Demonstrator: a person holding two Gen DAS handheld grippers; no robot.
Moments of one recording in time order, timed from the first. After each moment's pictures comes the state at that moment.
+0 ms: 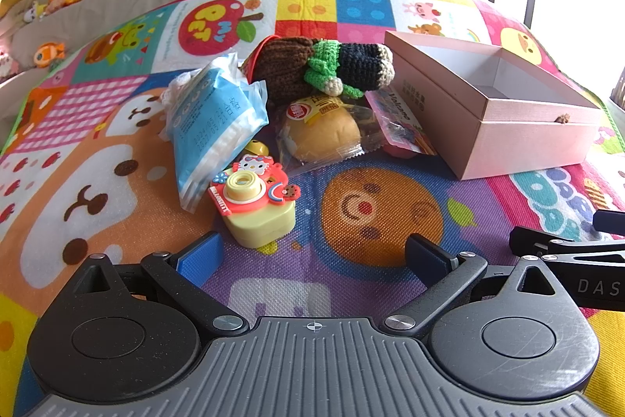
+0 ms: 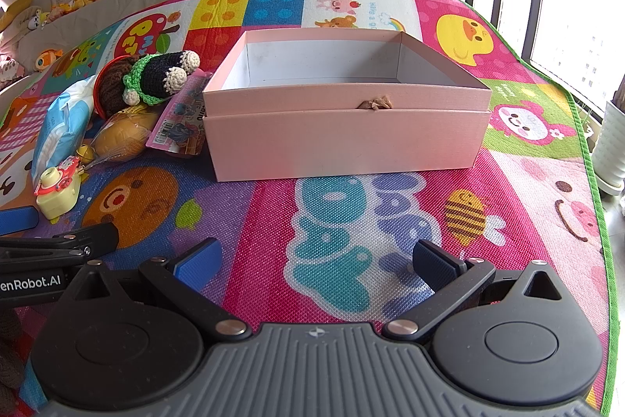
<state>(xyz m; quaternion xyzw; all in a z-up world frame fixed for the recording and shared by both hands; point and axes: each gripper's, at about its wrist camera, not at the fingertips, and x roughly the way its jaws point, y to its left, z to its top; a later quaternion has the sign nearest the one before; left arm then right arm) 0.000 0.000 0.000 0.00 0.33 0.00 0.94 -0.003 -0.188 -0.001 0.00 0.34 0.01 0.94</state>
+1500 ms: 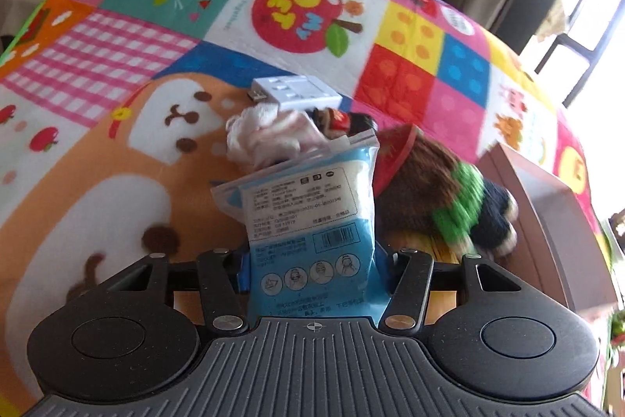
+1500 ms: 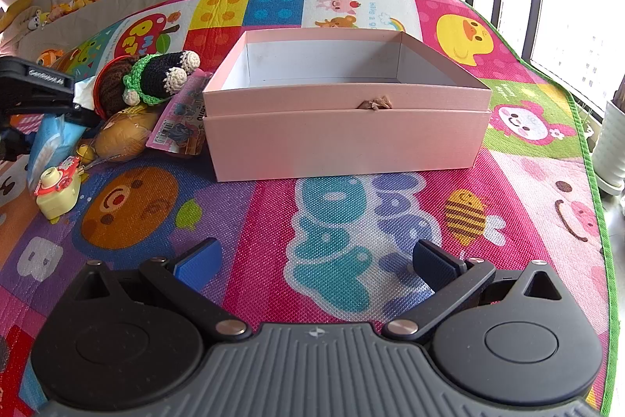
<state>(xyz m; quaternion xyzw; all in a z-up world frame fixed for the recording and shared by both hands) 0.083 0.102 0.022 -0.19 0.37 0.01 0.91 -0.003 -0.187 -0.001 0.00 0.34 0.01 0.94</state>
